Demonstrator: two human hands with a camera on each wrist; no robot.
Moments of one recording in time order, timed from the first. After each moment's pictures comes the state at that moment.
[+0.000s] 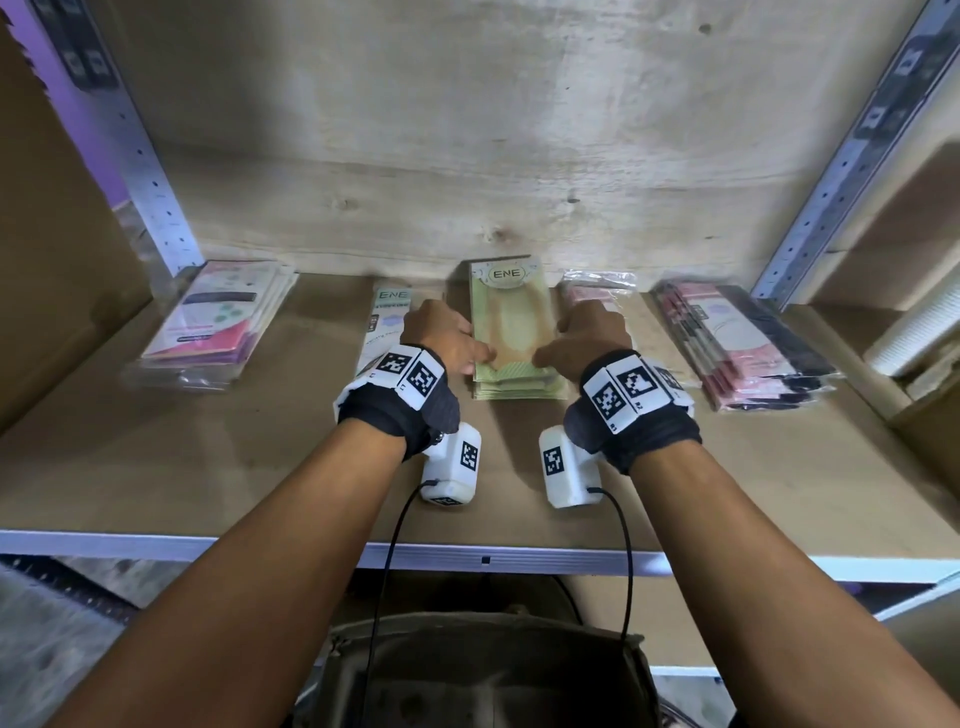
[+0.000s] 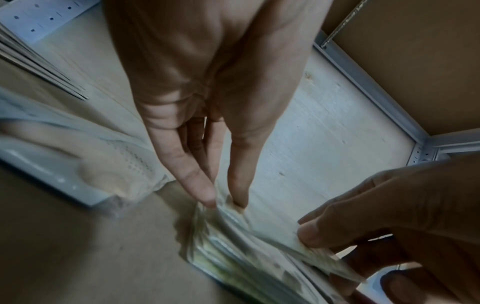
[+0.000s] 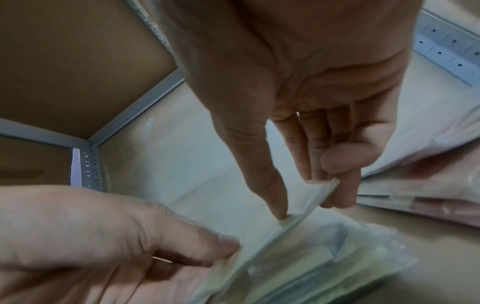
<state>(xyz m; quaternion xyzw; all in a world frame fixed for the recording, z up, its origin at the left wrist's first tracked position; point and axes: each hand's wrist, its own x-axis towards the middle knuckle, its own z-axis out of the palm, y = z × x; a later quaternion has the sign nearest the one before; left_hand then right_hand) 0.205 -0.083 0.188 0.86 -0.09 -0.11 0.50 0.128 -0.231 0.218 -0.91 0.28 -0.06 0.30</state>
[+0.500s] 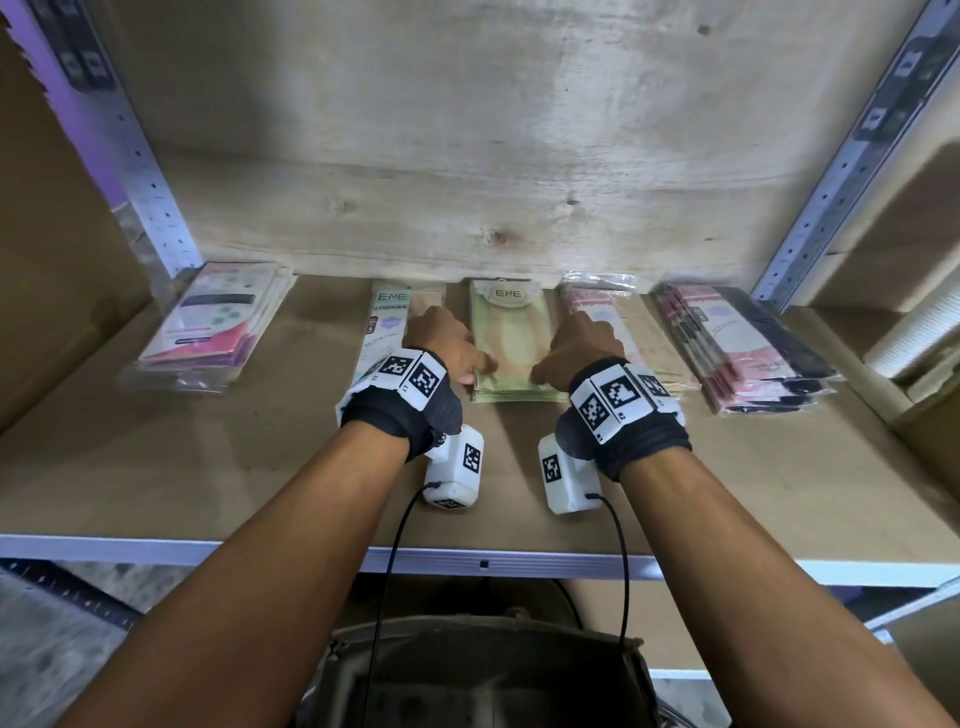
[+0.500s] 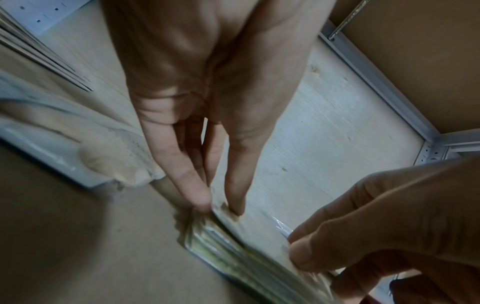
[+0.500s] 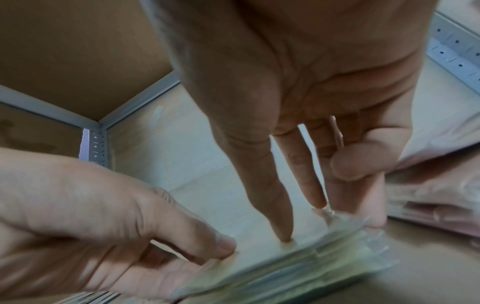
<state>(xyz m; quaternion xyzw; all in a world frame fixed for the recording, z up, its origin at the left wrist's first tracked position) 0.206 -0.087 0.186 0.87 -0.10 -0.13 0.46 0.132 -0.227 0.209 -0.94 0.28 -0.03 0.22</state>
